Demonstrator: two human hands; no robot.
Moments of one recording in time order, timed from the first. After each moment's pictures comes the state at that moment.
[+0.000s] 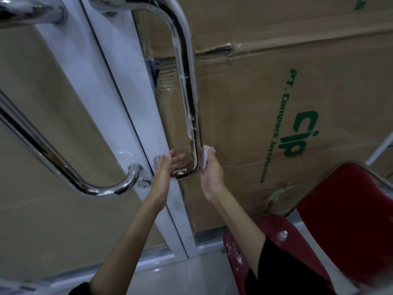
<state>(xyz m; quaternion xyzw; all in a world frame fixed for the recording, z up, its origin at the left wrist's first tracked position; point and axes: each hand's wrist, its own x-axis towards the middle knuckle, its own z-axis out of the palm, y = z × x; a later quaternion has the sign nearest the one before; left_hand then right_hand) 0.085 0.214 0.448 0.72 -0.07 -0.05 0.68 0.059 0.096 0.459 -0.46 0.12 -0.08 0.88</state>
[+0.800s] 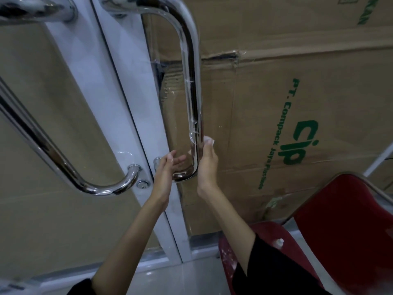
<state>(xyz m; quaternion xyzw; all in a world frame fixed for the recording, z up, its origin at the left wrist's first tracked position) 0.084 0.205 0.453 0.71 -0.07 -0.04 0.70 0.068 0.109 0.477 -0.56 0.10 -0.23 0.79</state>
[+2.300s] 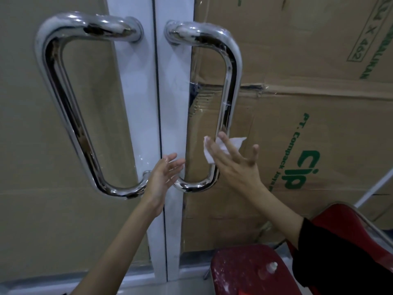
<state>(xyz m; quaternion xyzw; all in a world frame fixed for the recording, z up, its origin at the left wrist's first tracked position) 0.068 0.258 0.496 0.60 -0.05 -0.07 0.80 0.079 0.048 0.492 -0.74 -0.07 -0.54 -0.40</state>
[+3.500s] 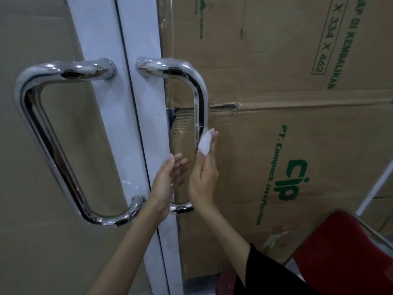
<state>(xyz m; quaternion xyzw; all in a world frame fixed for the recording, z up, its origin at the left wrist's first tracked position) 0.062 0.208 0.550 0.61 -0.09 -0.06 0.79 0.067 0.126 0.534 -0.71 -0.01 -0.44 0.55</state>
